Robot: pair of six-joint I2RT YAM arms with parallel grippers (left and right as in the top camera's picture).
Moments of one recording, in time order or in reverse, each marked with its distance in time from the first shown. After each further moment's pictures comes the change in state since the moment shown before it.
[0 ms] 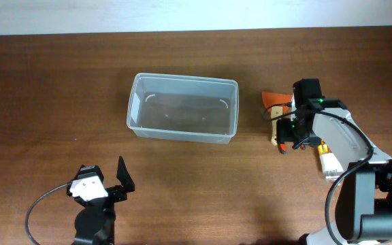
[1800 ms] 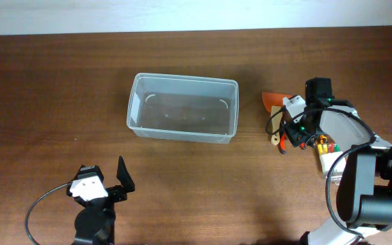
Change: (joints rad) left arm 0.000 0.000 0.000 0.000 0.000 0.000; right arm -0.096 0.095 0.001 0.149 -0.045 -0.632
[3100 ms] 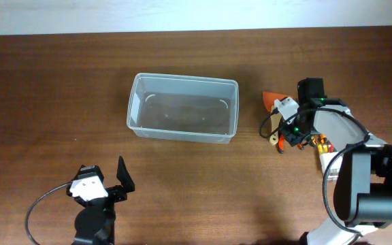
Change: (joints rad) left arm 0.000 0.000 0.000 0.000 0.000 0.000; right arm 0.048 0.016 0.003 -0.014 -0.030 -0.037
